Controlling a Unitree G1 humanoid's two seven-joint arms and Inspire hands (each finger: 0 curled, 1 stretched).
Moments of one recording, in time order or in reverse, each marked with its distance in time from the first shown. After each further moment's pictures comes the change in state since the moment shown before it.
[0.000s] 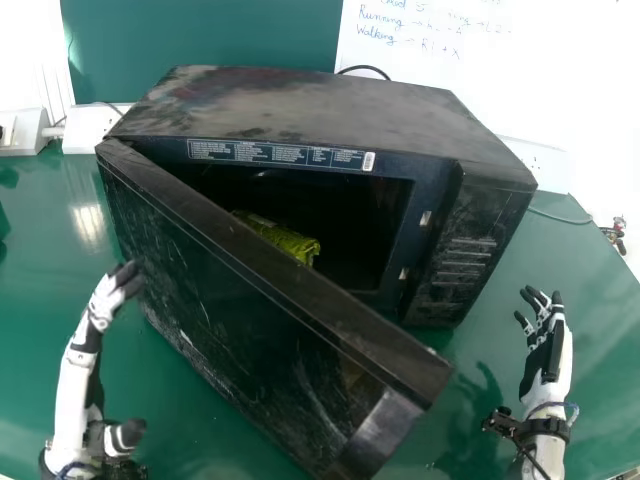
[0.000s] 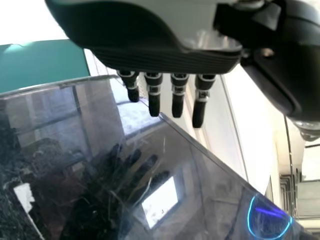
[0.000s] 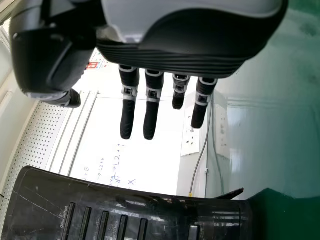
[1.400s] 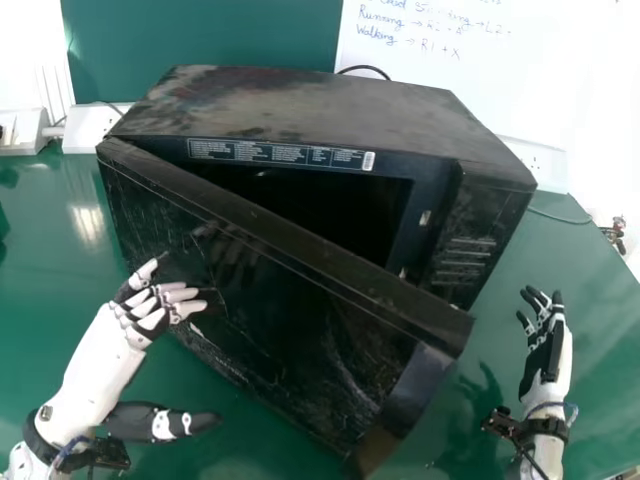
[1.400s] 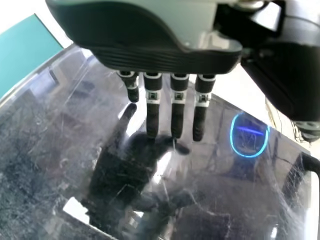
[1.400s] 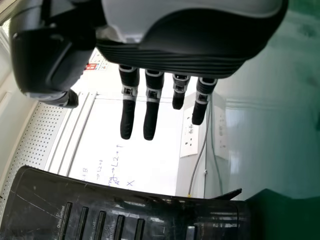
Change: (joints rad) left arm 0.020 0.235 -0.044 -0.289 0.326 0.308 0.093; right arm -0.002 0.003 0.006 0.004 -0.006 -0.010 -0.018
